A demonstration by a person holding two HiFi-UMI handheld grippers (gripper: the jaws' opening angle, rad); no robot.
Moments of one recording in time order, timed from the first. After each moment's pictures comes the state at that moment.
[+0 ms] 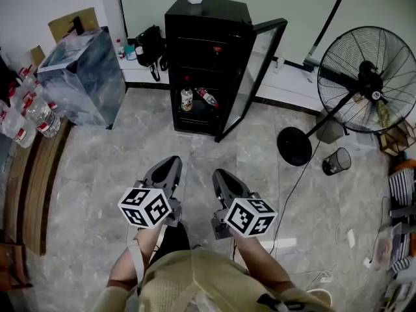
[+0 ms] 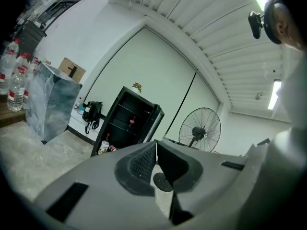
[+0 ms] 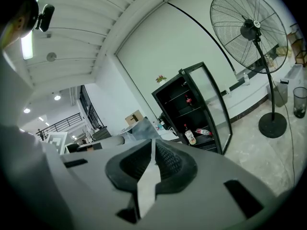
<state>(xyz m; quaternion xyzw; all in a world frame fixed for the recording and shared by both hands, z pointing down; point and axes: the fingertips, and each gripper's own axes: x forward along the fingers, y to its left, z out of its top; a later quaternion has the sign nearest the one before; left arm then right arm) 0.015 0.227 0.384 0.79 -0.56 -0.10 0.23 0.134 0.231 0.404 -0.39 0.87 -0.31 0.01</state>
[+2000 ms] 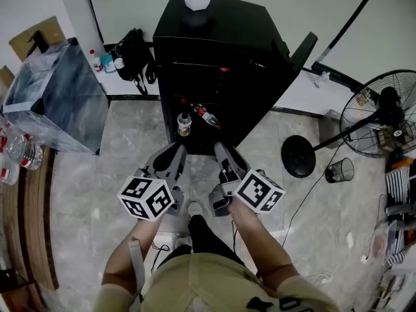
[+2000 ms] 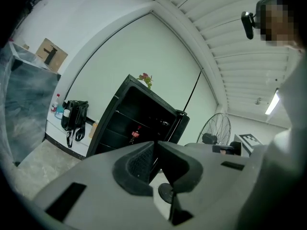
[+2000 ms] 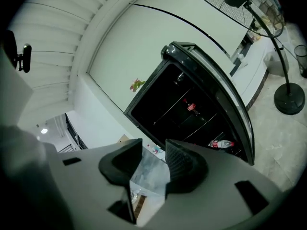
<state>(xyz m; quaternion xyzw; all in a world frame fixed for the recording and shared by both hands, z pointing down) -0.096 -0.115 0.393 0.82 -0.51 -0.10 0.23 0.015 -0.137 0.400 -0.43 0.80 -0.40 0.13</state>
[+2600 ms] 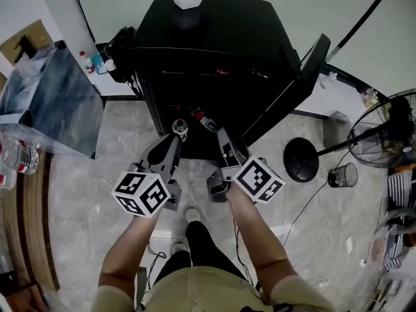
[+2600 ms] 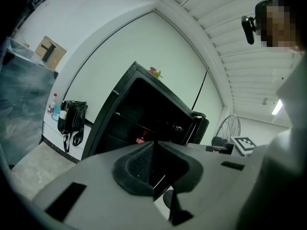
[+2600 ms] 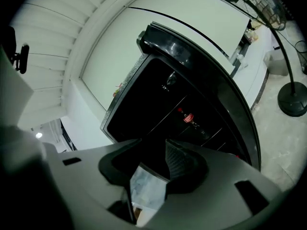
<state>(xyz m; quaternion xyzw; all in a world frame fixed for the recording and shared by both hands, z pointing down) -0.097 -0.225 0.405 0.81 -0.53 -0.11 0.23 0.029 -0.269 0.415 -0.45 0.79 -0.40 0.16</state>
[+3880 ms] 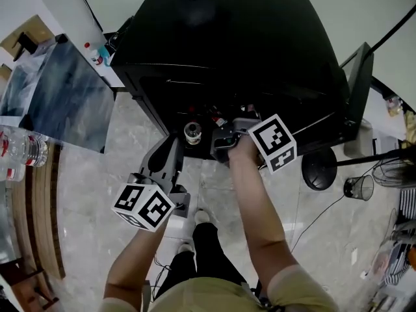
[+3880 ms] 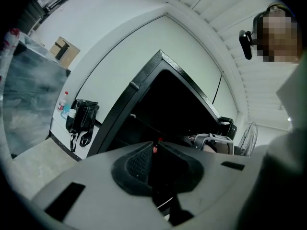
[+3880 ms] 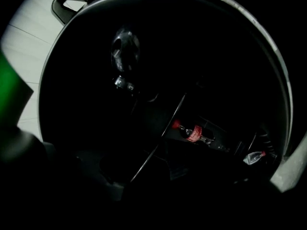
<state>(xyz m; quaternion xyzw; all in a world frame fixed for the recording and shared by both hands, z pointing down) -0.125 -0.298 0.428 0.76 -0.59 -0.14 0.25 0.023 -0.453 0.431 -0.48 0.70 -0.45 0.28</state>
